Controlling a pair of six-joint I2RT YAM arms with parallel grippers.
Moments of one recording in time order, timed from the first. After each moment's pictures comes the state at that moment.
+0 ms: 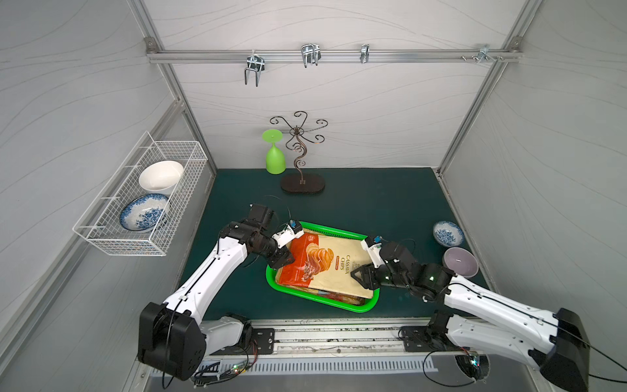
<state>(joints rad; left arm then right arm) -0.29 1.21 0.95 -0.98 0.42 0.57 0.97 0.94 0.61 -0.42 -0.14 0.61</state>
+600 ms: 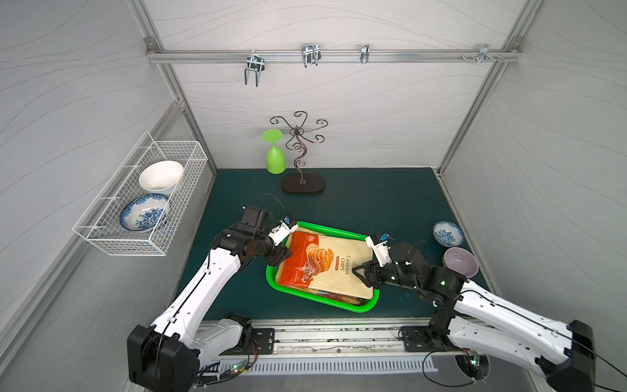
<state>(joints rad) -0.28 1.09 0.96 -0.91 0.31 0.46 0.97 0.83 0.64 -0.42 -0.09 0.54</state>
